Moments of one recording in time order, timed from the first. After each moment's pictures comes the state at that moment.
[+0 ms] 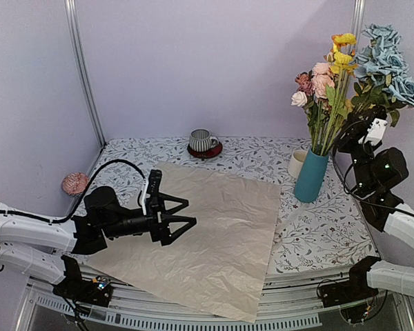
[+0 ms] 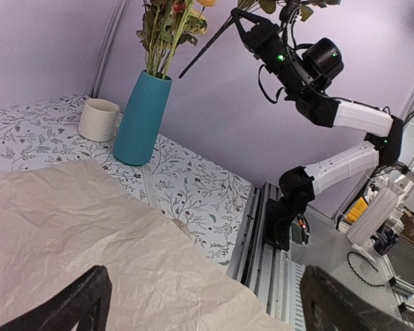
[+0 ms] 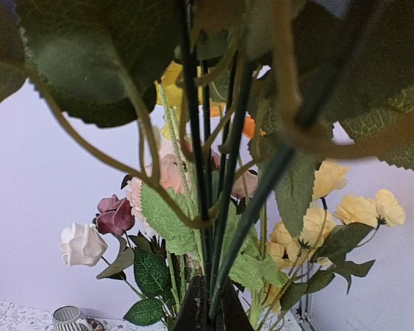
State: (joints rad) left arm -1.01 1.15 0.39 0.75 0.26 -0.41; right arm 0.39 0.82 0.55 0.73 0.43 -0.08
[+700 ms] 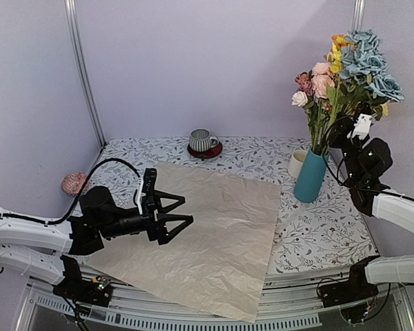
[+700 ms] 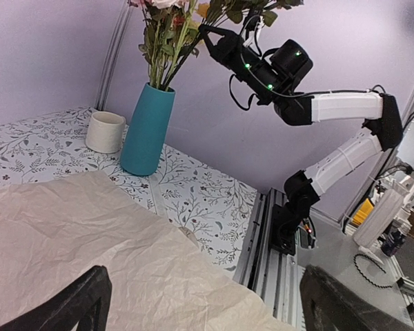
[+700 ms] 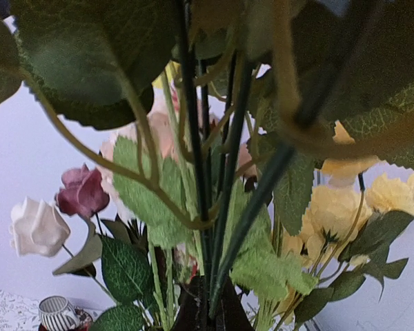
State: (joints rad) left arm -1.01 1.09 0.38 0.73 0.23 -0.38; right arm 0.27 1.07 0.61 0.86 0.29 -0.03
